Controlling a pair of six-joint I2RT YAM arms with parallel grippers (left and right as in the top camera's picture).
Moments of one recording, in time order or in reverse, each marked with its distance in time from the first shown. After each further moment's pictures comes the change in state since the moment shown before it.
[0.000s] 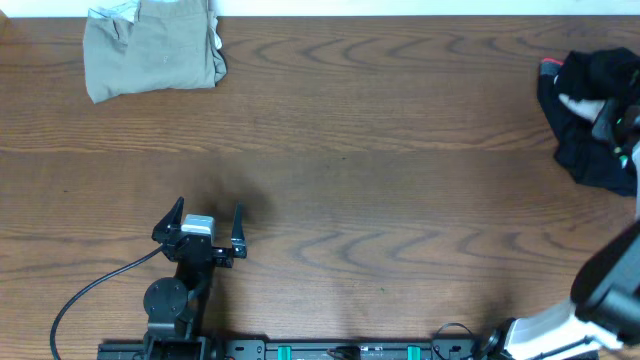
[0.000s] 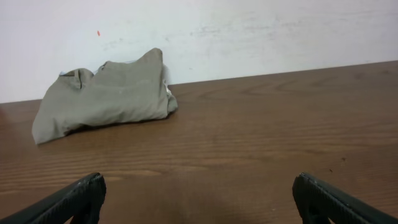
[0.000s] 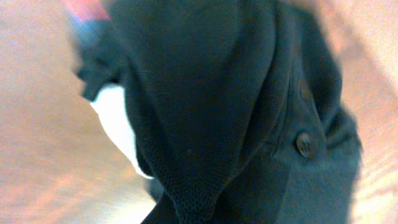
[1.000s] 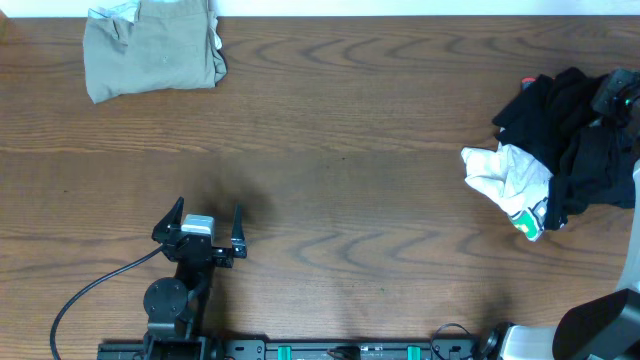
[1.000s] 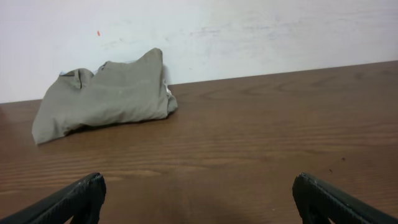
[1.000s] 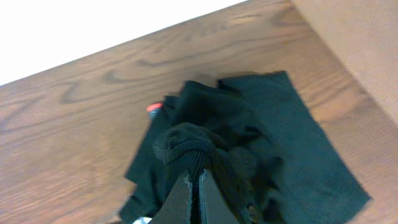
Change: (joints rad) left arm 0.000 0.000 0.000 0.000 0.000 0.000; right arm 0.075 -0.190 0.018 -0.034 -0.110 0.077
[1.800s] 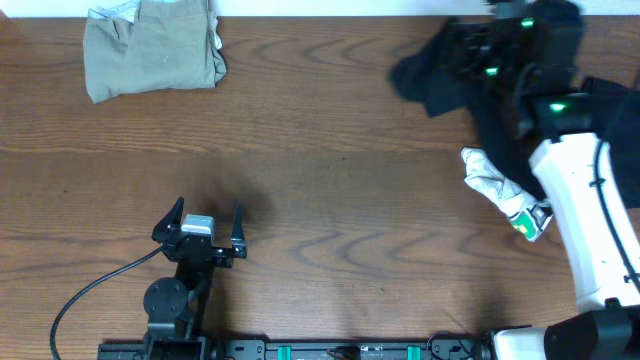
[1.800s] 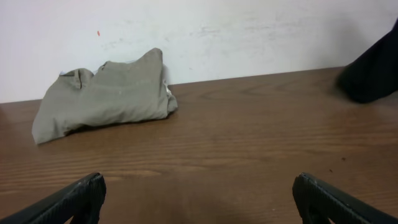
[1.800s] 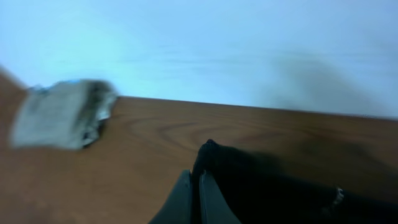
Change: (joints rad) left arm 0.000 0.000 0.000 0.000 0.000 0.000; right arm 0.563 0.000 0.001 0.280 -0.245 0.122
